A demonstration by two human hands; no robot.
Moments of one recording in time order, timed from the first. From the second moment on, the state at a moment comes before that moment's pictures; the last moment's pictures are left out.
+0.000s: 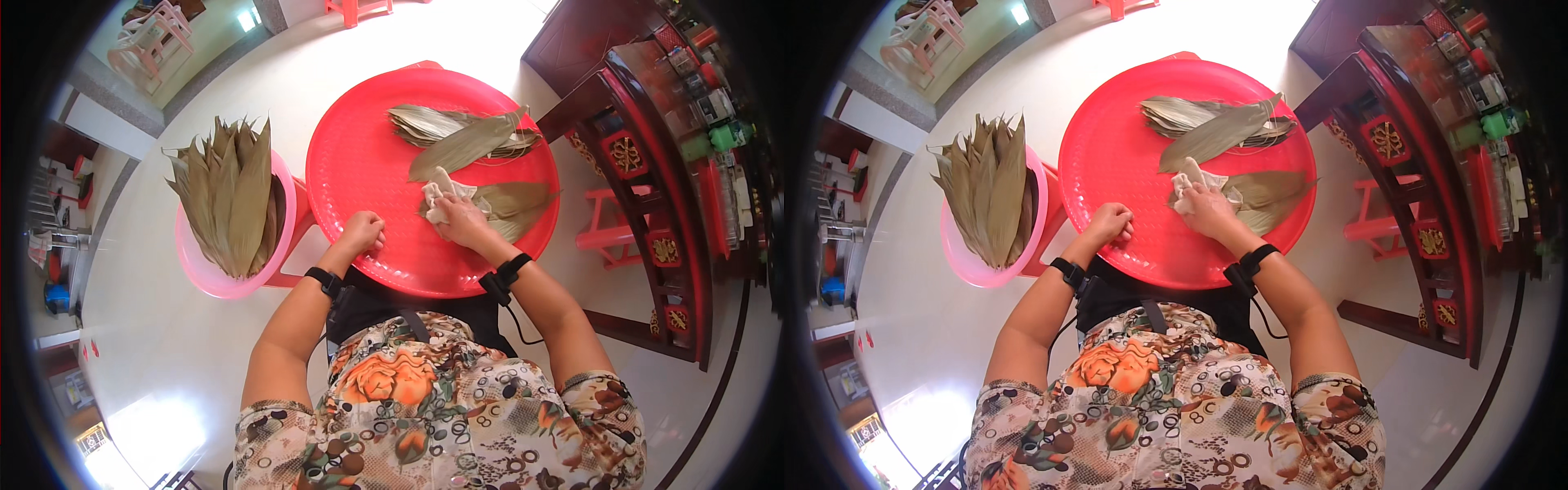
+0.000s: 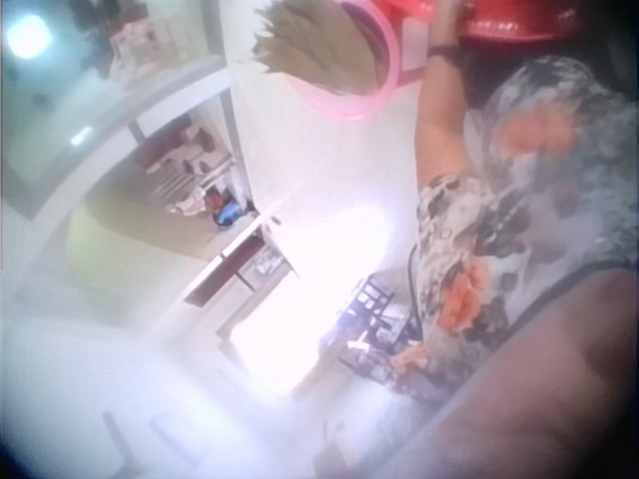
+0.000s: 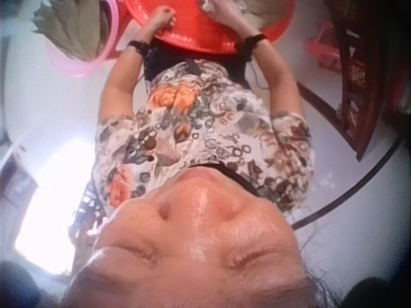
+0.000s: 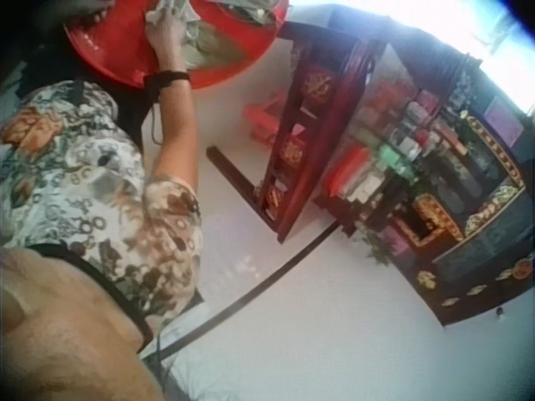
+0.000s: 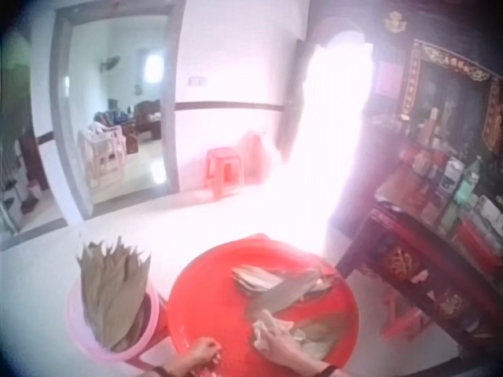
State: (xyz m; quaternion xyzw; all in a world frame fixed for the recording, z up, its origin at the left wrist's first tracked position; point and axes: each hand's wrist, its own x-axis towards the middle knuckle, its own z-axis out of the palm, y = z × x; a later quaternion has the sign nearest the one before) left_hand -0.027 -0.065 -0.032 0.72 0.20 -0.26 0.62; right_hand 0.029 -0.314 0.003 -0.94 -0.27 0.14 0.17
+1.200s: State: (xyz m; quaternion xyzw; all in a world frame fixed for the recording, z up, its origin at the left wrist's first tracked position) left_hand -0.113 0.069 0.082 0.76 0.19 0.05 0.62; right_hand 0.001 -0.304 0.005 -0.94 -0.28 0.11 0.18
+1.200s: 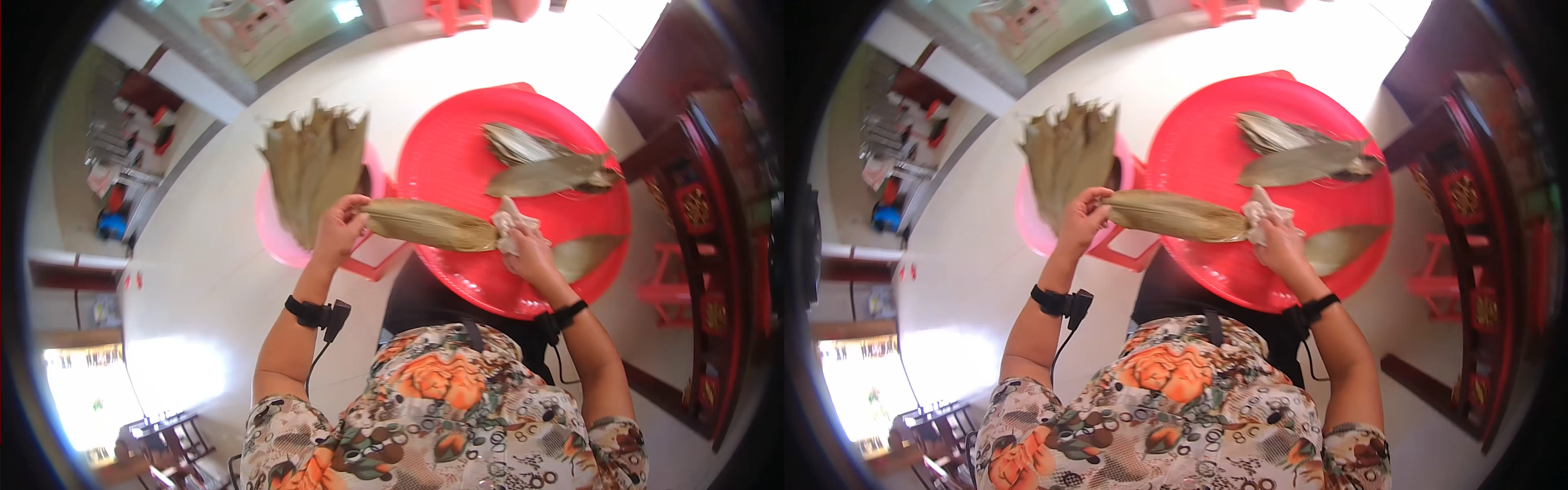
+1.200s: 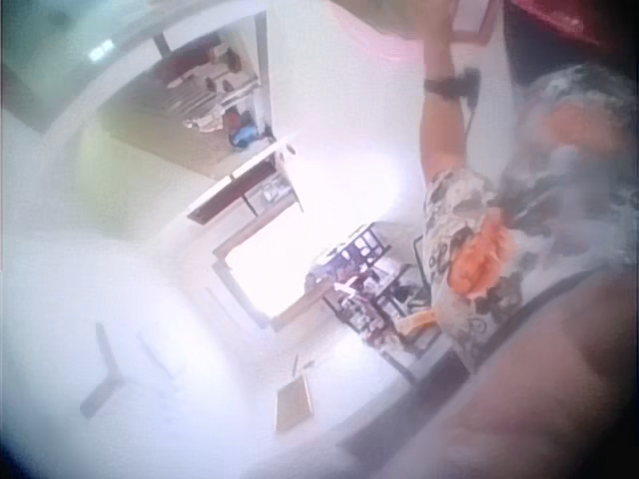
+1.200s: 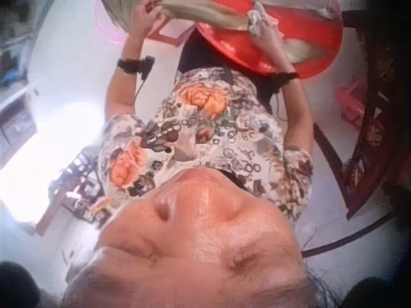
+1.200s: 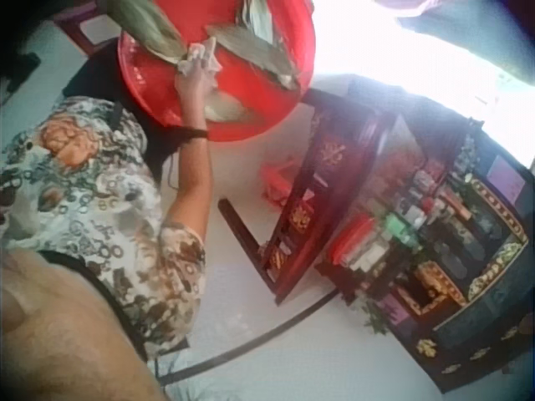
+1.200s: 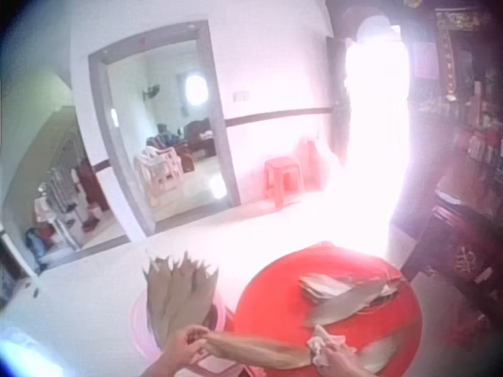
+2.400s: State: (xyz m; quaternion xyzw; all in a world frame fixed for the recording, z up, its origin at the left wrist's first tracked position) left_hand -0.175 0.156 0.064 0.93 0.33 -0.11 0.08; right_hand -0.001 -0.296 0.011 -0.94 -0.30 0.10 0.15
